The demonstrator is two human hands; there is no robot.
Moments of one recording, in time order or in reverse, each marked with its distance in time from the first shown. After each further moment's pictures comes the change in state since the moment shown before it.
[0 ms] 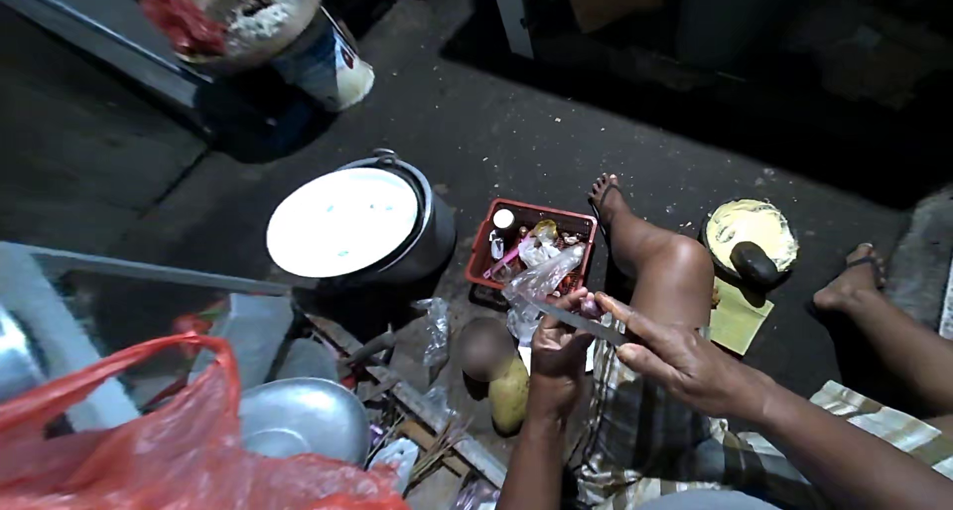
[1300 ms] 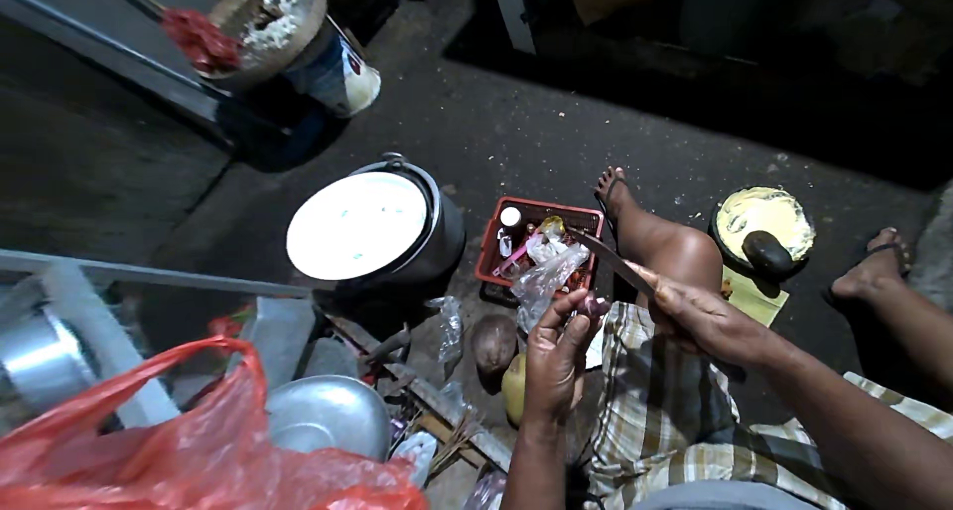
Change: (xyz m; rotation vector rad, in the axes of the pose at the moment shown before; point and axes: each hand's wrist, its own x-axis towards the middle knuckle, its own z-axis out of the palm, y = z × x) left_hand -0.004 0.022 0.005 0.007 0.048 -0.093; right_hand 0.006 0.018 -0.030 0.469 -0.057 0.180
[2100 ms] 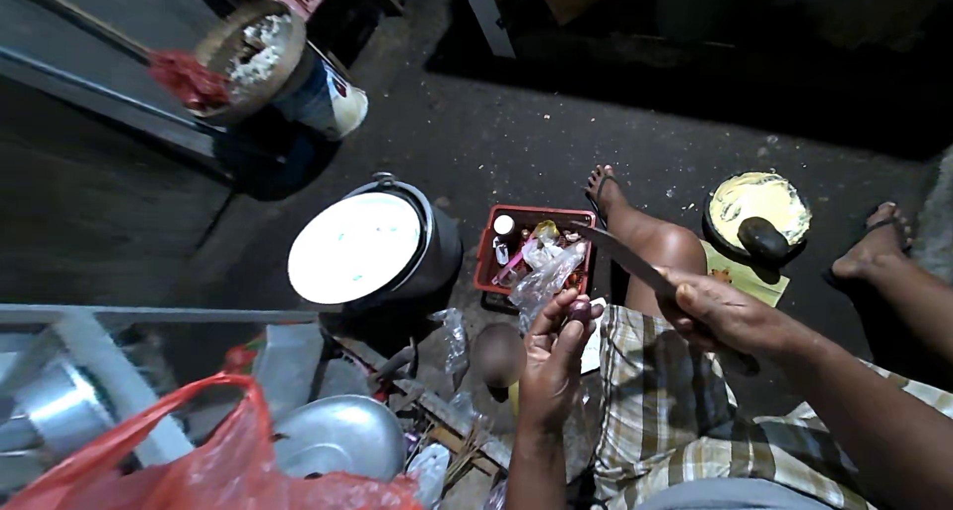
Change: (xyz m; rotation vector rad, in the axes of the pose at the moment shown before) left_hand 0.003 0.005 0.010 0.072 -0.131 0.028; right_hand -0.016 -0.006 -0.024 0.149 -0.037 -0.003
